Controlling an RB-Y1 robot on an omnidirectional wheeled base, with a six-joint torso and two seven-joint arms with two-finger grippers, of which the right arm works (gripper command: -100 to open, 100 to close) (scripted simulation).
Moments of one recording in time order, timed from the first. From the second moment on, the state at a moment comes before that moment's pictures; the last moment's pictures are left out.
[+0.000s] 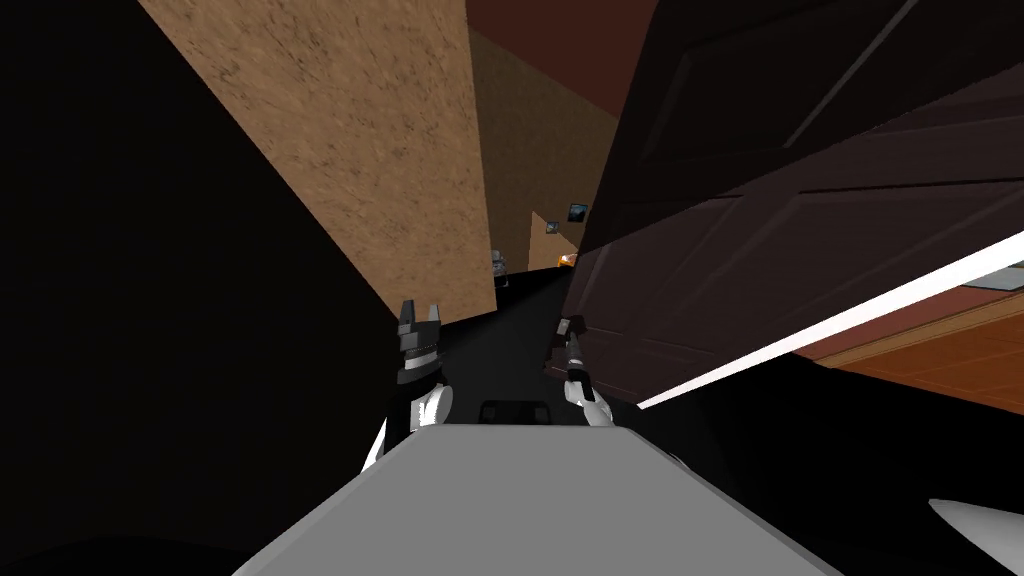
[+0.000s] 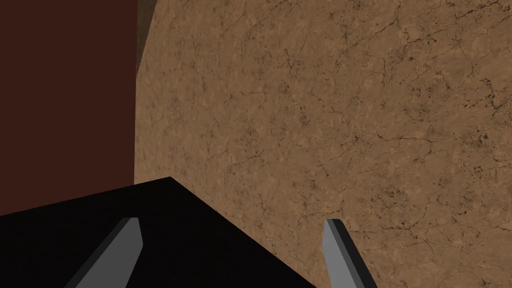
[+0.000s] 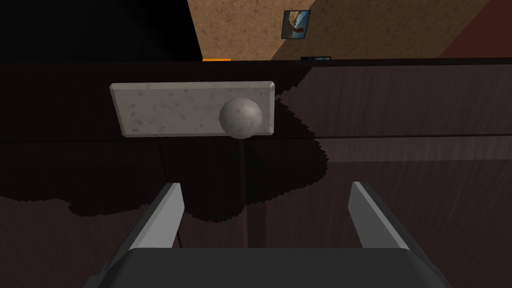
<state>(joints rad) -0.16 -0.08 -0.22 -0.60 -0.13 -0.81 0.05</state>
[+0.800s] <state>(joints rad) -0.15 -0.07 -0.23 -0.60 -0.13 -0.84 0.06</state>
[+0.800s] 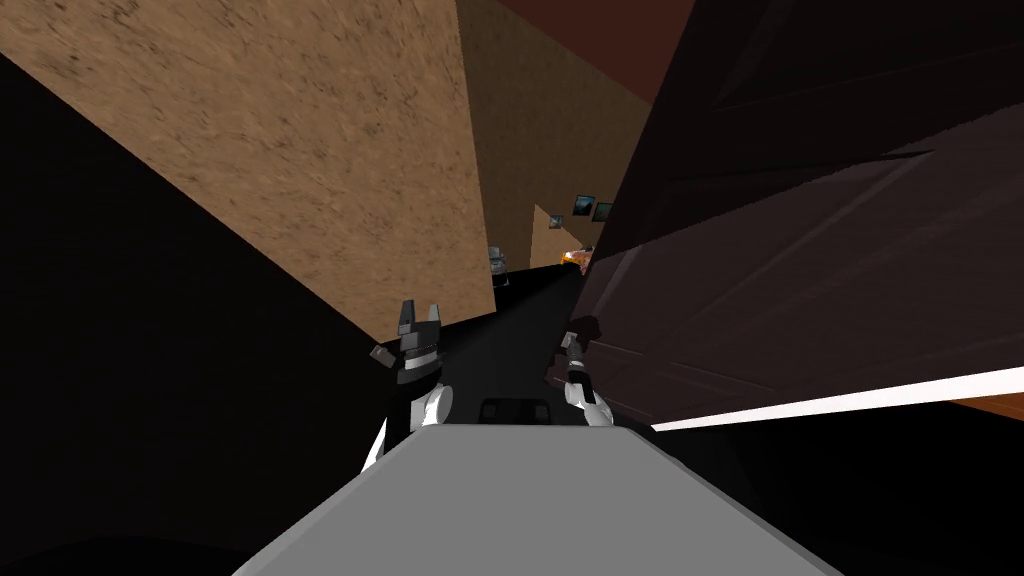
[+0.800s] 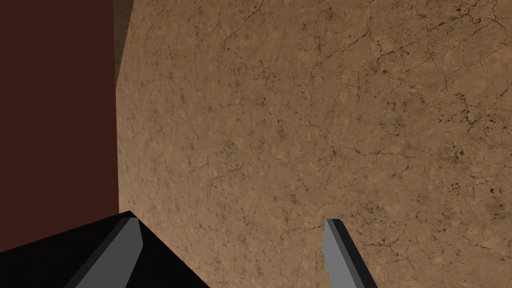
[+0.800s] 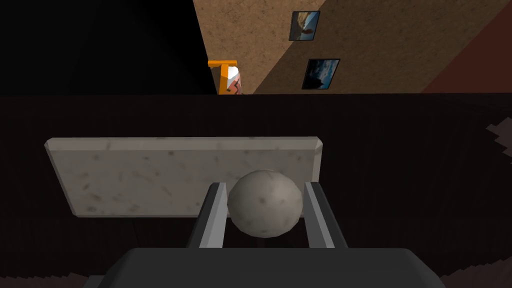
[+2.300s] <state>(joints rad) -0.16 -0.10 -0.32 -0.58 -0.19 -0.82 0.09</state>
